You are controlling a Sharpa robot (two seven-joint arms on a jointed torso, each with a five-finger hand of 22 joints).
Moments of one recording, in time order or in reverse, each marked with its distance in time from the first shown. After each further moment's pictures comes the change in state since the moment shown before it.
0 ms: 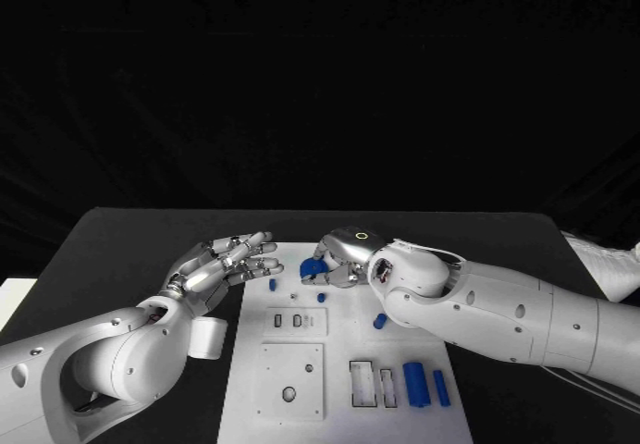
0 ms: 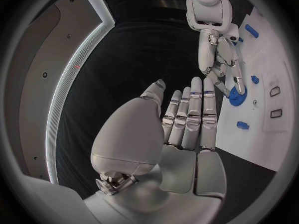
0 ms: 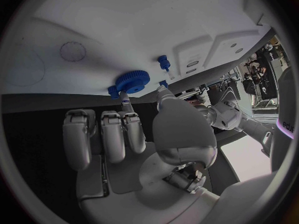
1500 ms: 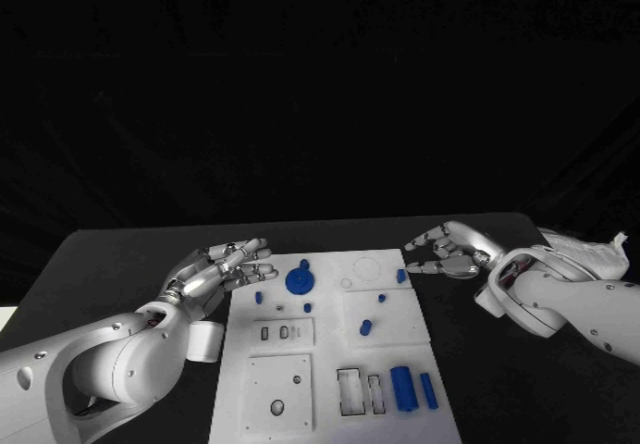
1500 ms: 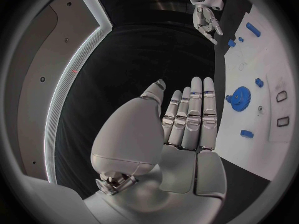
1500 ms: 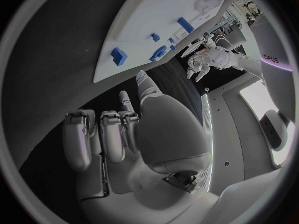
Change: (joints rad) left arm -0.001 0.018 -0.001 -0.050 0.004 0.010 -0.001; left_hand 0.000 0.000 0.003 -0.003 0.000 0.000 0.000 0.000 0.000 0.000 0.000 0.000 0.000 0.000 0.000 0.000 0.001 0.000 0.000 0.000 0.000 0.000; right arm -0.023 -0.449 0.011 0.045 0.673 -0.122 0.427; right_hand 0.359 -0.001 -0.023 -0.203 0.036 0.012 -0.004 0.000 0.001 0.000 0.000 -0.012 0.000 0.000 0.000 -0.010 0.001 0.000 0.000 0.000 0.004 0.000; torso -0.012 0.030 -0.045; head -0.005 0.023
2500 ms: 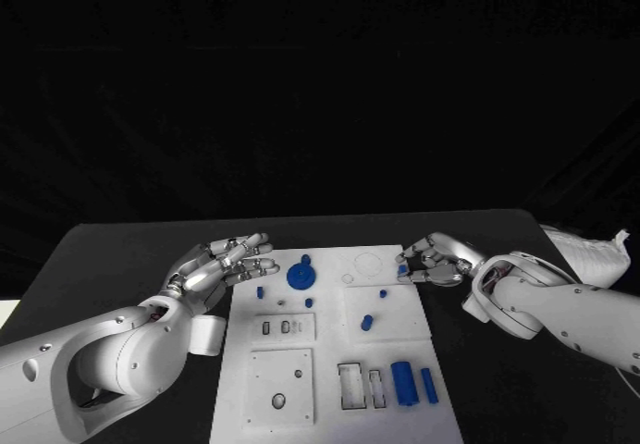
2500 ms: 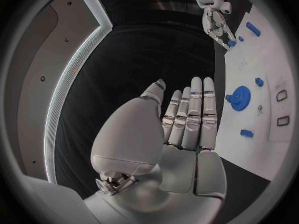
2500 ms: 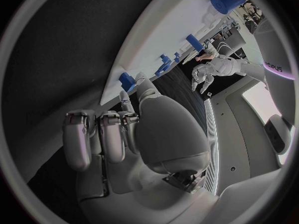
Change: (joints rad) left arm -0.001 0.005 -0.001 -0.008 0.001 0.004 0.000; left_hand 0.000 0.000 0.000 0.000 0.000 0.000 0.000 0.000 0.000 0.000 0.000 0.000 0.000 0.000 0.000 0.000 0.000 0.000 0.000 0.000 0.000 -0.001; right arm -0.043 0.094 0.000 -0.093 -0.043 0.040 -0.019; right_hand 0.006 0.031 0.012 -0.017 -0.036 0.016 -0.005 0.006 0.003 0.000 0.000 0.009 0.001 0.000 0.000 0.004 0.000 0.000 0.000 0.000 0.000 0.000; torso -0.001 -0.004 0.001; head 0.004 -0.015
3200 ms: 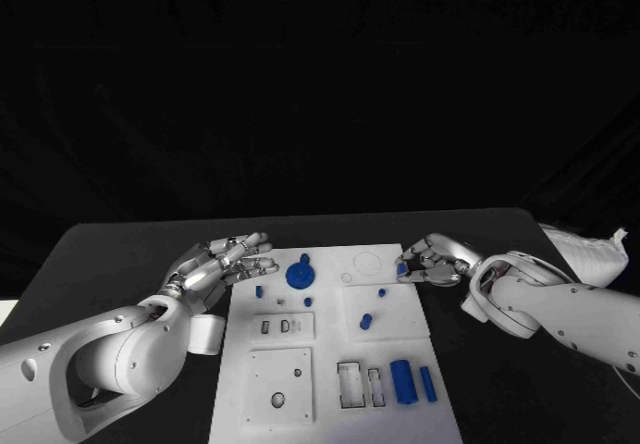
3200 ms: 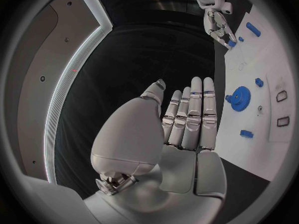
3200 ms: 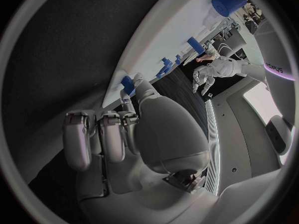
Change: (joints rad) left arm 0.000 0.000 0.000 0.000 0.000 0.001 -0.001; left_hand 0.000 0.000 0.000 0.000 0.000 0.000 0.000 0.000 0.000 0.000 0.000 0.000 0.000 0.000 0.000 0.000 0.000 0.000 0.000 0.000 0.000 0.000; right arm -0.003 0.006 0.000 -0.009 -0.008 0.011 -0.008; right_hand 0.017 0.038 0.042 -0.036 -0.044 0.049 -0.013 0.006 0.003 0.000 -0.007 0.002 0.001 0.000 0.000 0.004 0.000 0.000 0.000 0.000 0.003 0.000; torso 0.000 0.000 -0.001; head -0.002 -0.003
